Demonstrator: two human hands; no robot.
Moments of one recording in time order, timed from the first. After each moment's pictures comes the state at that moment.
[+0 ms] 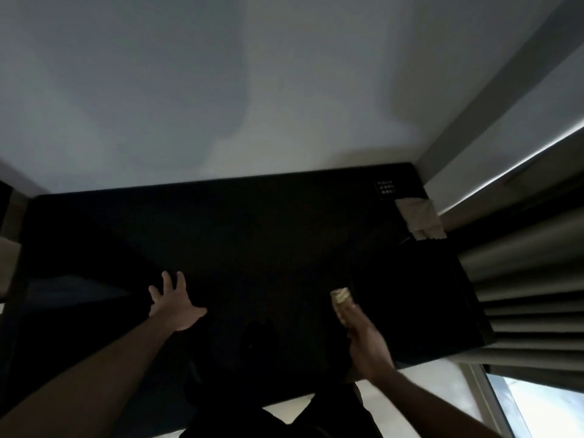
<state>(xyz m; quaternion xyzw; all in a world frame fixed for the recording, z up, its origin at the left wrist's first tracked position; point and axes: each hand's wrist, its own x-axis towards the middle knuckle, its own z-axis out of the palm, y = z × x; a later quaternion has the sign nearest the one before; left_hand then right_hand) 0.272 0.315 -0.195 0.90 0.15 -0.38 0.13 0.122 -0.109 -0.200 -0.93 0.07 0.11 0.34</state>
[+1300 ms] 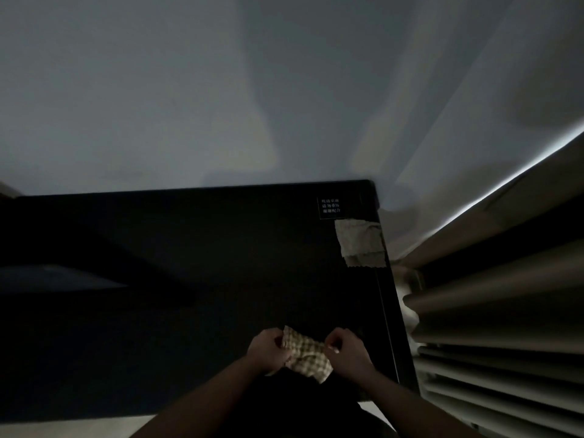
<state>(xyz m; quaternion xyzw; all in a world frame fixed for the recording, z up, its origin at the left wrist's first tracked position) 0.193 -0.137 -0.169 0.83 0.14 -0.43 0.32 0.172 -0.358 -0.195 -0.87 0.12 0.32 0.36</state>
